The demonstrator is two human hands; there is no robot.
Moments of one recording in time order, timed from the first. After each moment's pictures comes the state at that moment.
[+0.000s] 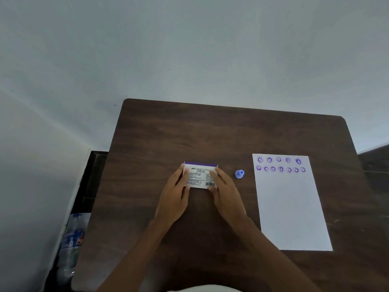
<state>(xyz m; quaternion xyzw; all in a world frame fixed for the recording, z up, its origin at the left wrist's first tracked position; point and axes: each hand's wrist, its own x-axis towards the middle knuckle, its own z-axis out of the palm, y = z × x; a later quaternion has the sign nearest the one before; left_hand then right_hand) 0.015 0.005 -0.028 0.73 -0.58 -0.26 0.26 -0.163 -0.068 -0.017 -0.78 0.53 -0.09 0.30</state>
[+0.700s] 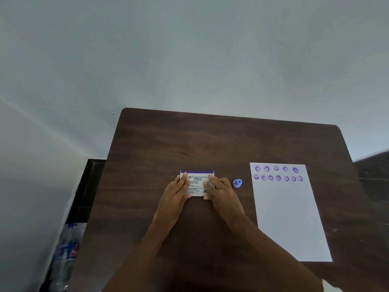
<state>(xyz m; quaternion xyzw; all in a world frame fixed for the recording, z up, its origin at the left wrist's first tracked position) 0.022 -0.011 -0.051 0.69 -0.66 -0.20 0.24 -0.167 -0.095 -0.031 -0.89 0.42 0.01 0.18</state>
